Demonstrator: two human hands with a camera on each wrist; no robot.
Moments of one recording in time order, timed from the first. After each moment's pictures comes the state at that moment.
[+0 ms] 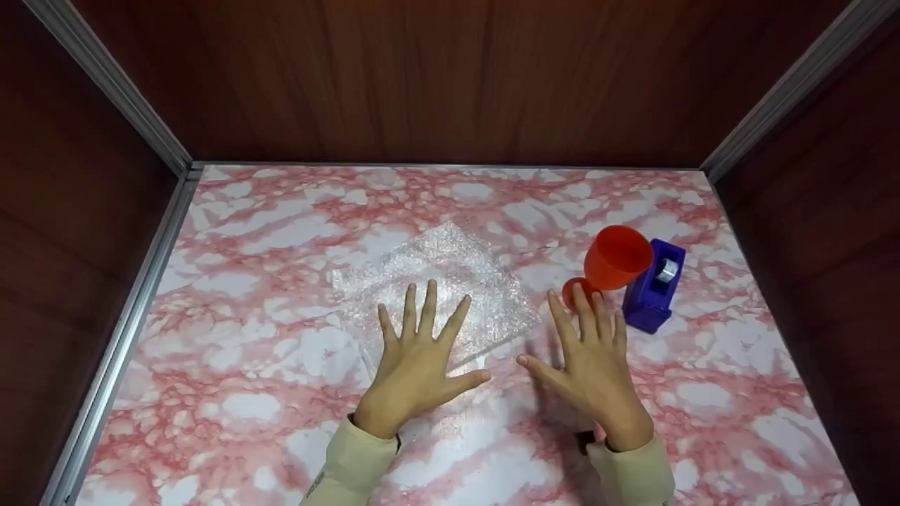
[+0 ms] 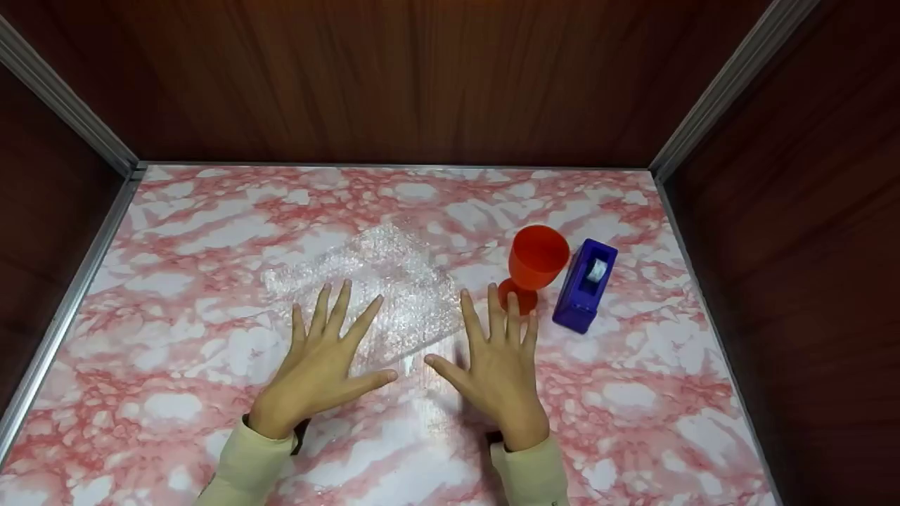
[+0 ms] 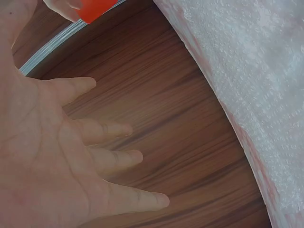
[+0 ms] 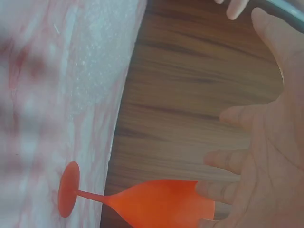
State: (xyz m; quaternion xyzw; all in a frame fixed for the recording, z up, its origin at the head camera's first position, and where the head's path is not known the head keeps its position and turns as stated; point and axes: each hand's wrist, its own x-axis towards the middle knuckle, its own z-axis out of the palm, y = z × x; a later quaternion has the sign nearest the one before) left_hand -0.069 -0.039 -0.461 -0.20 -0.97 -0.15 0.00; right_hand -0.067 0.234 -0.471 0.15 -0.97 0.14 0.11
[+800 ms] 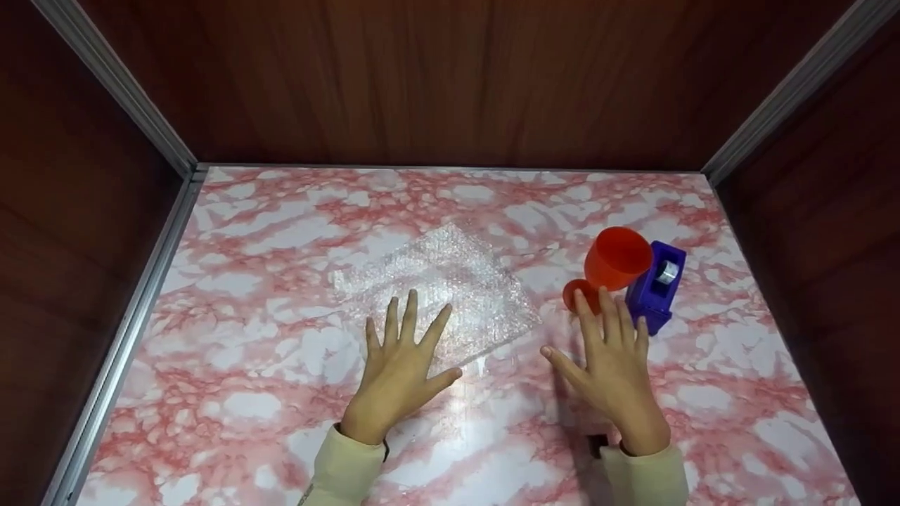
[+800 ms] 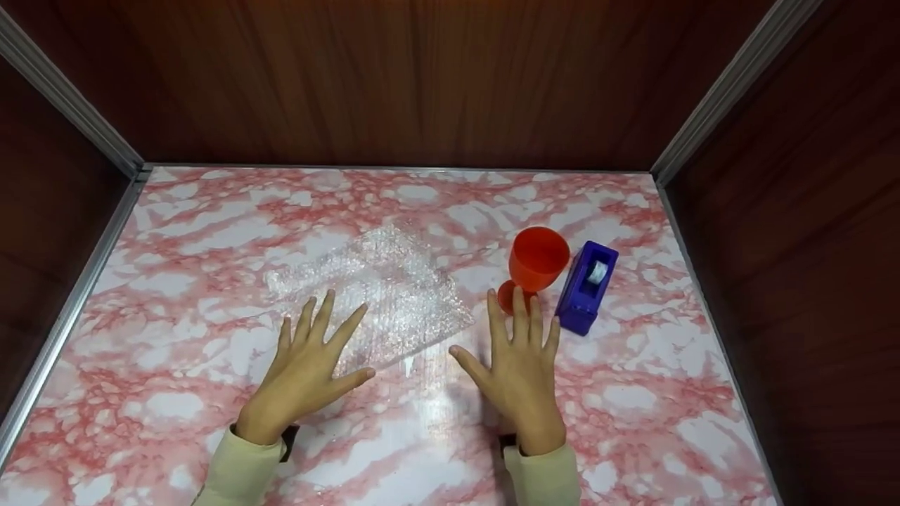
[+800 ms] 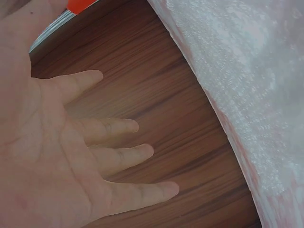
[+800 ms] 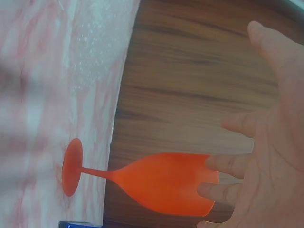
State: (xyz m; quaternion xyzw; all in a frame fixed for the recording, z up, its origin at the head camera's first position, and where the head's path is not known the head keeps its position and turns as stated) left_hand -0.062 -0.058 -0.472 -0.17 -0.97 -0.16 -0.01; right_hand -0.063 0.256 -0.468 0.11 -0.97 0.17 0.11
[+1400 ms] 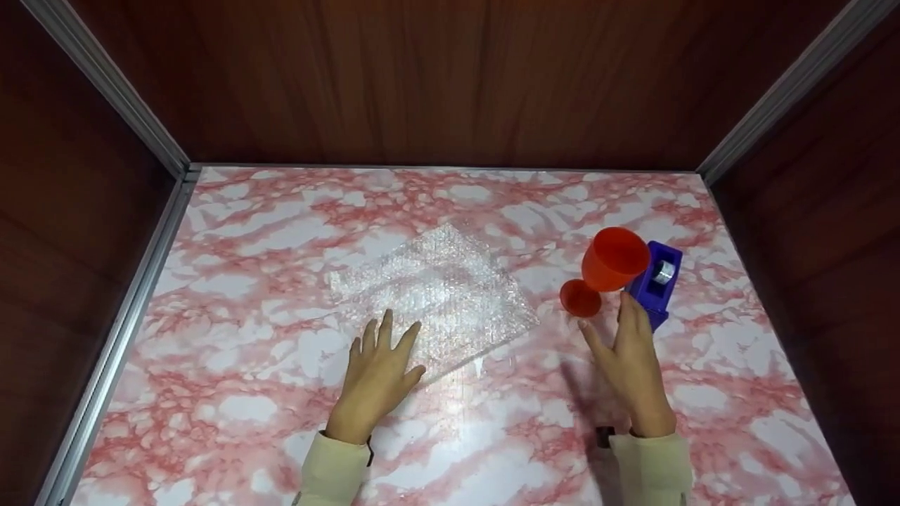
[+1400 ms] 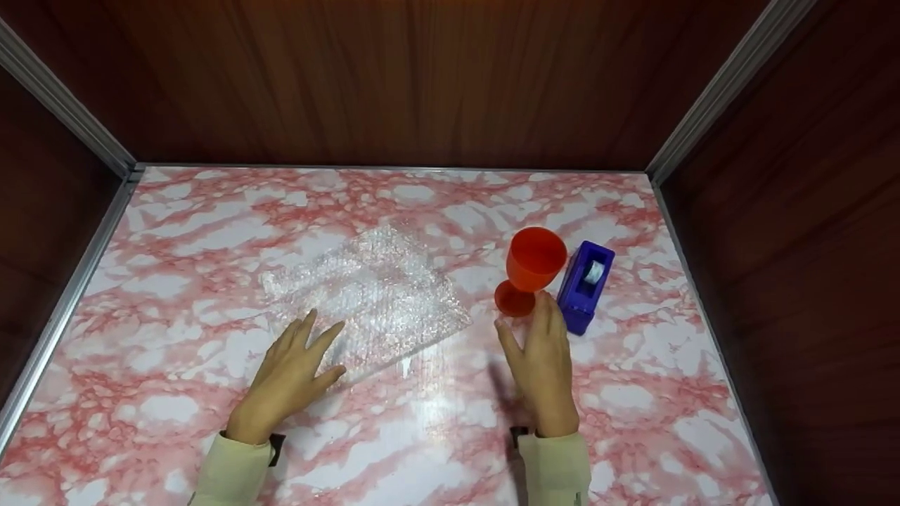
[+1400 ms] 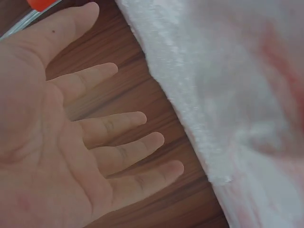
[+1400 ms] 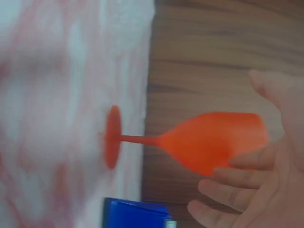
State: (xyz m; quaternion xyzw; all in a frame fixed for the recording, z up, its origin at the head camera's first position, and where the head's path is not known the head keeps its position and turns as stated) left_hand -0.067 -0.083 -0.506 -0.14 -0.97 -0.19 -0.03; right_hand -0.087 0.292 -0.494 0.06 -0.92 0.34 0.18
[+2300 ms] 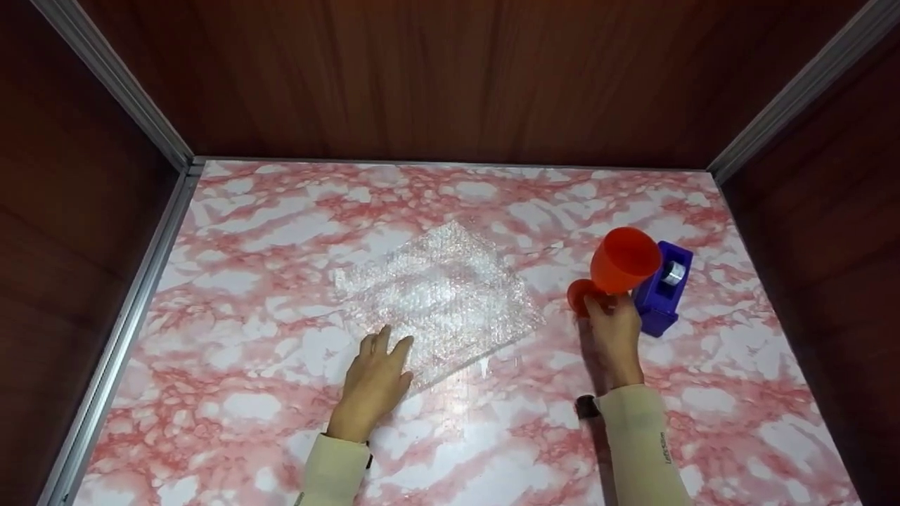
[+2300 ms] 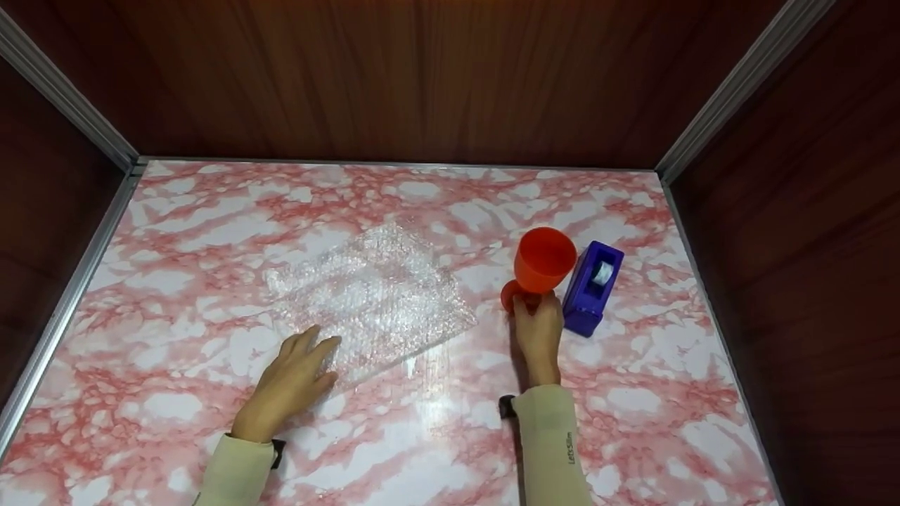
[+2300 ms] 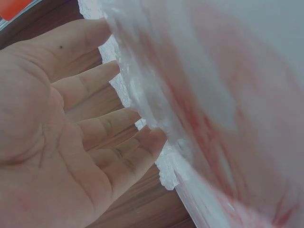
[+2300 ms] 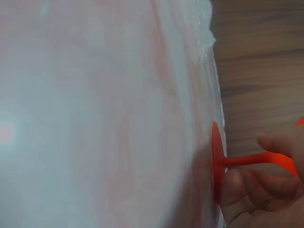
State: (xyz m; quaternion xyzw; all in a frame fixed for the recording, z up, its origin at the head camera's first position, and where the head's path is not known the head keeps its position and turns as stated) left_hand -0.070 -0.096 -0.538 -0.14 -0.97 -0.20 -0.02; right_hand -0.150 0.289 -0.542 -0.15 -0.84 0.51 0.09
